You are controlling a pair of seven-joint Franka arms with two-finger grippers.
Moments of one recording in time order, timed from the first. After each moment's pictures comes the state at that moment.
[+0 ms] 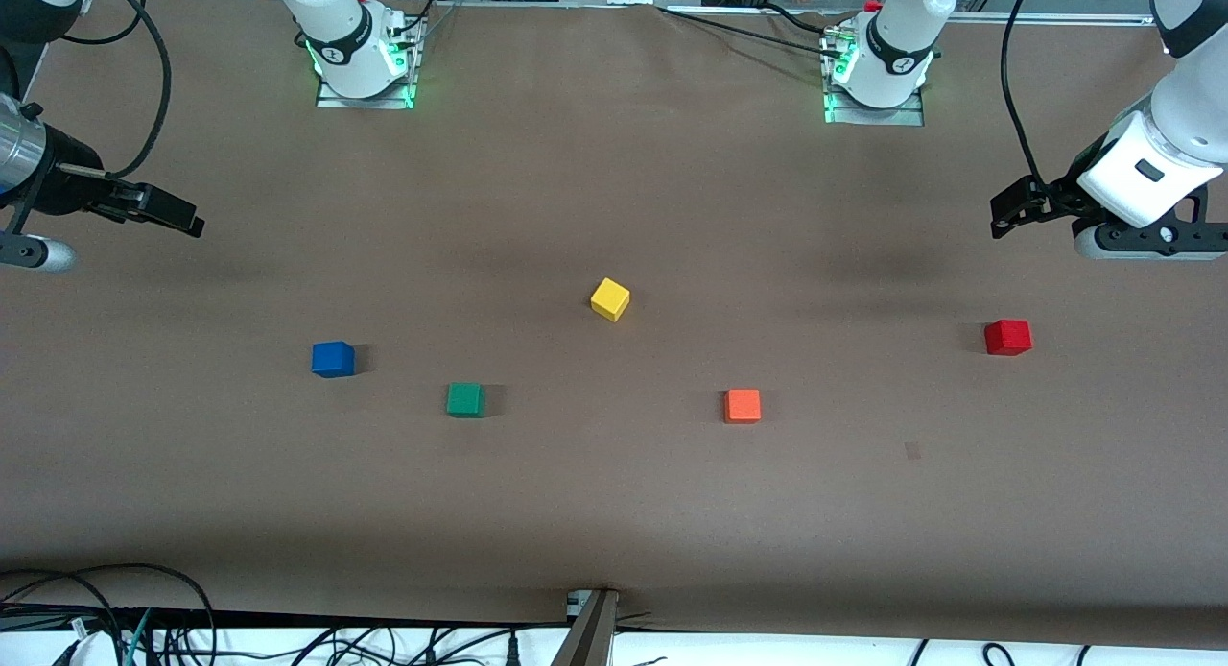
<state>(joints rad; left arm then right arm) -0.06 -0.02 0.00 -1.73 0.01 1.67 -0.07 0.00 0.09 0.02 -1.54 0.03 1.52 0.21</state>
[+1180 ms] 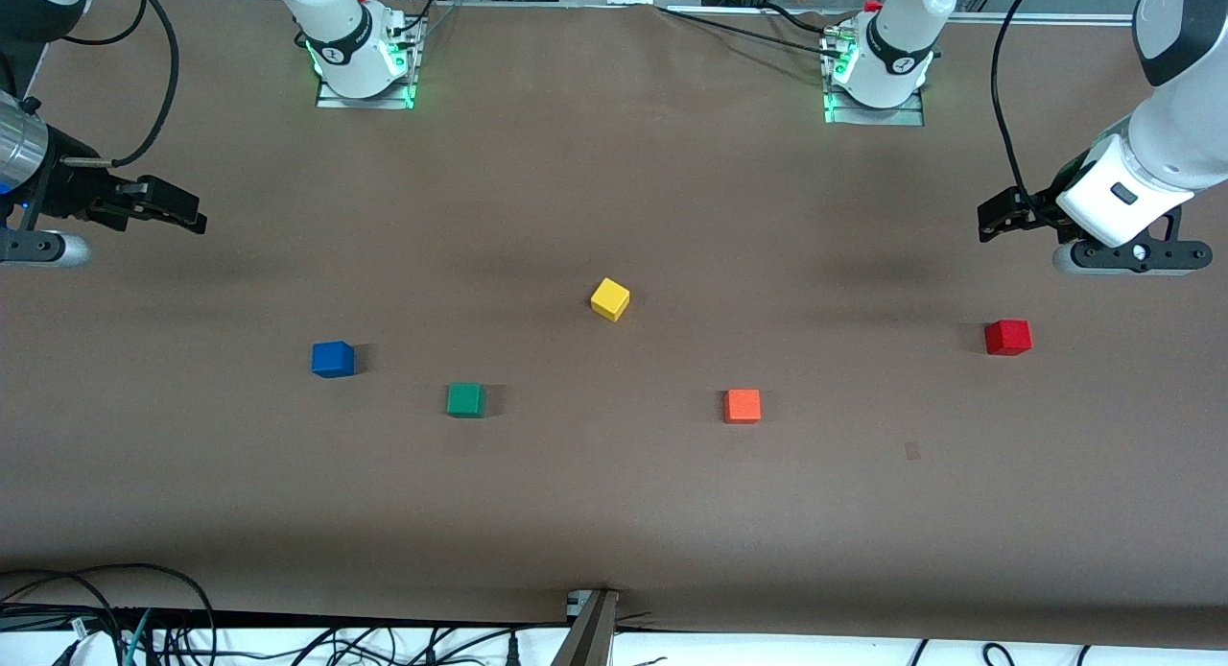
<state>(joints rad) -0.07 0.03 0.00 -1.71 0.01 1.63 -0.07 0.00 0.09 0.02 -1.54 0.04 1.54 0.06</state>
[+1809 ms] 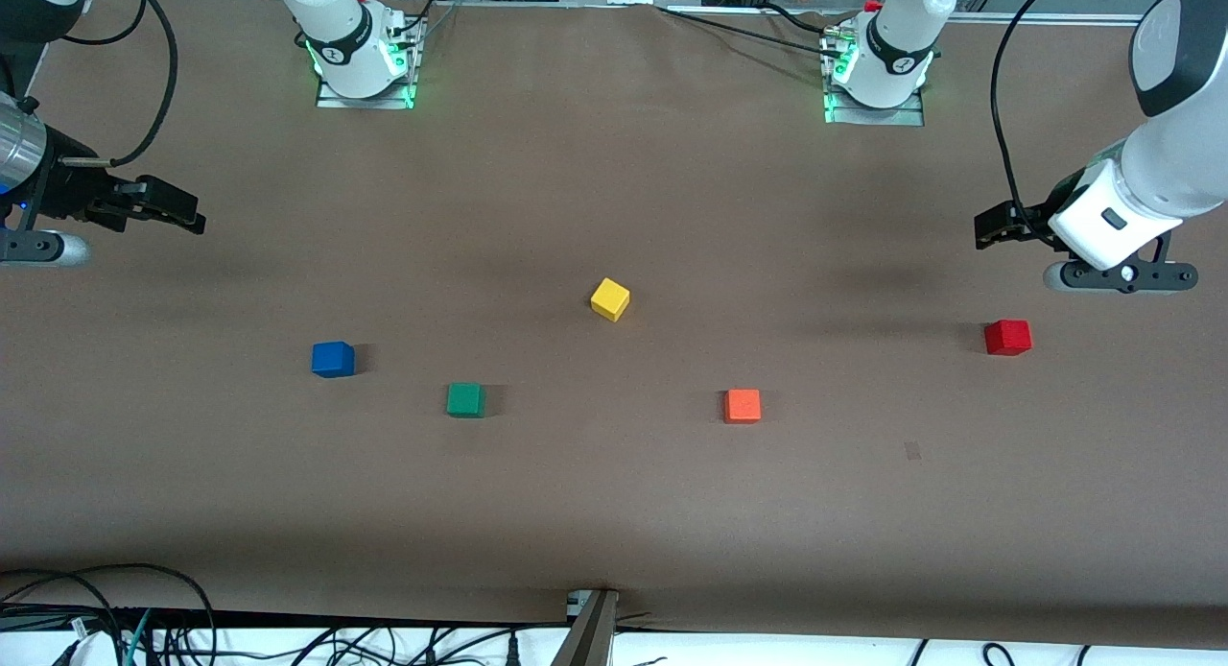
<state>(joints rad) -0.07 0.10 0.01 -1.67 0.03 1.60 -0.05 0.00 0.09 0.02 -1.54 0.04 1.54 0.06</state>
